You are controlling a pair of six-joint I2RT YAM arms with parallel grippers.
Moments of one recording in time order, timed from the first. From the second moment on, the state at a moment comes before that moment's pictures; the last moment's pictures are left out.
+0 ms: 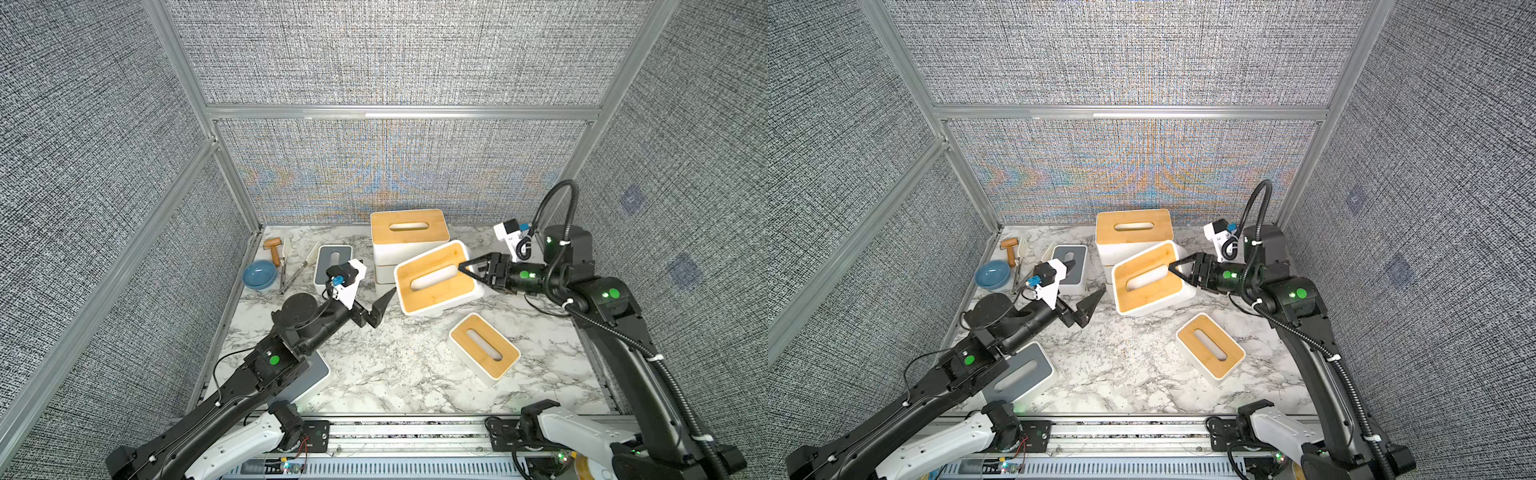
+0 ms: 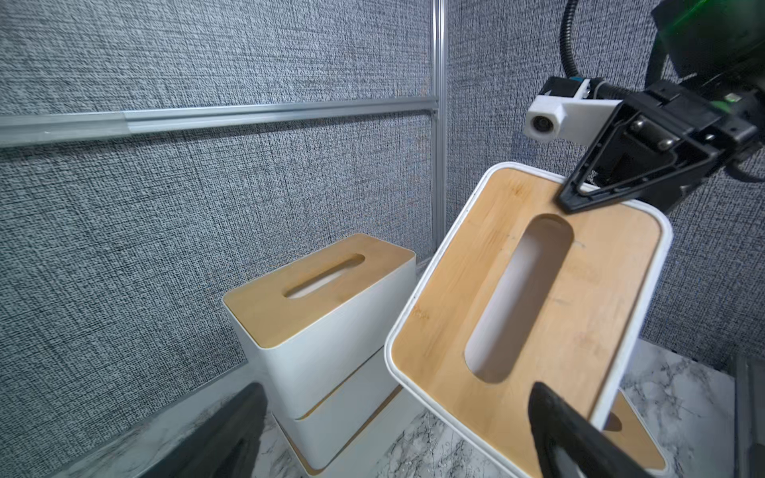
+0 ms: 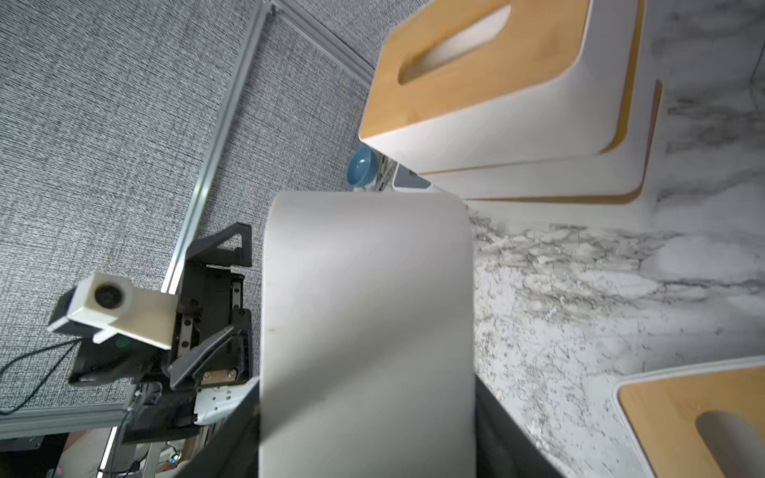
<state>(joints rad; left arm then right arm) -0.82 0.77 0.81 0.01 -0.03 0.06 0.28 1.13 1.45 -0.81 -0.68 0.62</state>
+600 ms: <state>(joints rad) -0.81 0.76 0.70 0.08 -0.10 -0.01 0.19 1.53 1.72 -0.45 -0.70 0.92</state>
